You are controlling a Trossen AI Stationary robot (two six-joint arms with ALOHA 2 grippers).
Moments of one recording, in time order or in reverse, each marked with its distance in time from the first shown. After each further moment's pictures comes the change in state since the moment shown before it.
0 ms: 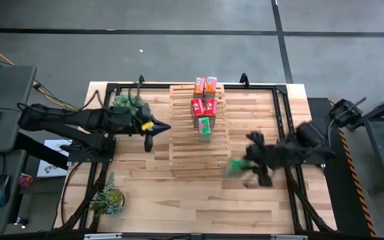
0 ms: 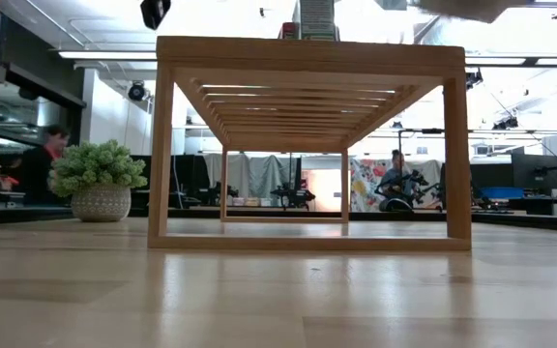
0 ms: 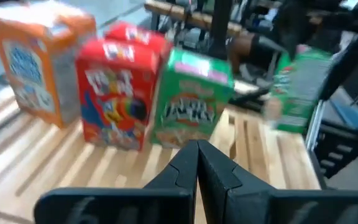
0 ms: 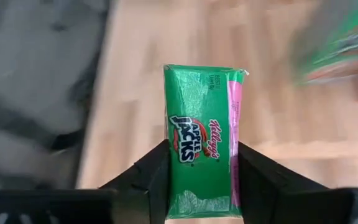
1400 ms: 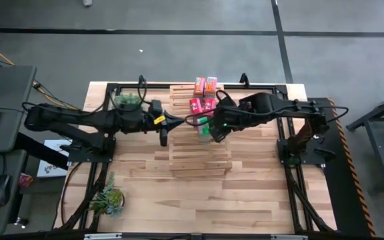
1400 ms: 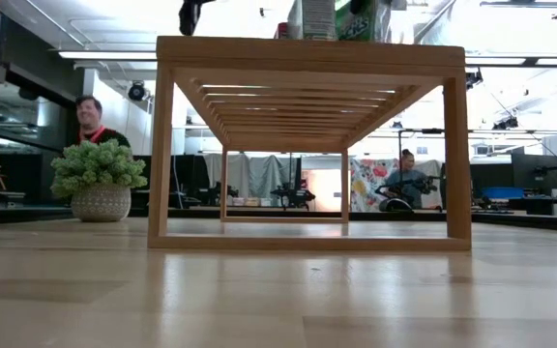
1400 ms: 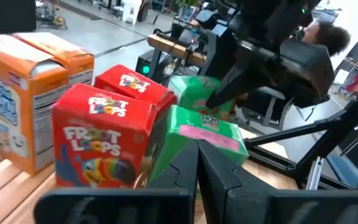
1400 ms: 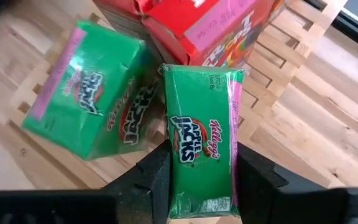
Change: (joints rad) left arm 0.059 0.158 0.000 0.317 0.016 -0.060; right arm -0.465 0.454 0.584 -0.467 0.064 0.476
